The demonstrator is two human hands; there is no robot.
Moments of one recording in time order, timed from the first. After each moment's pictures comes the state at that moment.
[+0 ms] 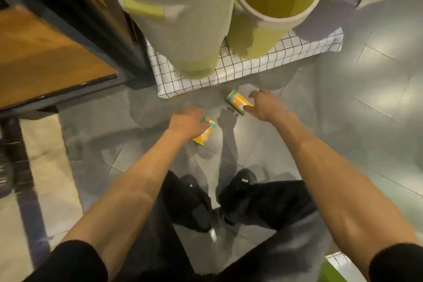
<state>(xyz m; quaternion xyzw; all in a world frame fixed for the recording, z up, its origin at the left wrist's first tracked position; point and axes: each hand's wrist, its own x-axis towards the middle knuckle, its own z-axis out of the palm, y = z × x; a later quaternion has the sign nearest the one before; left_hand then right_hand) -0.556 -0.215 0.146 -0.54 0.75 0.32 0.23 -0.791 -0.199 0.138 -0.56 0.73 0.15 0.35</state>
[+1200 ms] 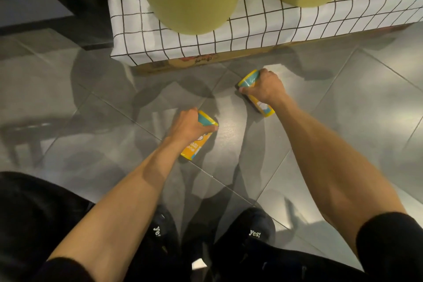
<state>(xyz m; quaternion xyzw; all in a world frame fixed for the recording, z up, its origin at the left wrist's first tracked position) -0.573 -0.209 -0.231 -0.67 0.62 0.40 0.10 -0.814 -0.271 -0.231 -0.53 0.78 0.05 0.33</state>
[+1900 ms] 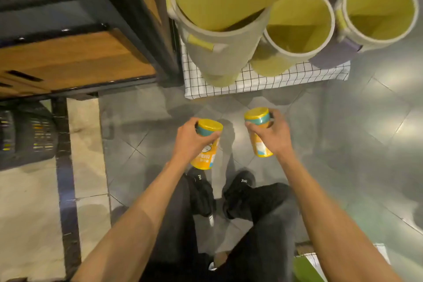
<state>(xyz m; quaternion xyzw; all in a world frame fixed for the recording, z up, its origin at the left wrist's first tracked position) -0.500 -0.148 0.280 -0.71 0.52 0.46 -0.11 -0.736 -0.137 0.278 -0.38 0.78 -0.23 0.43</state>
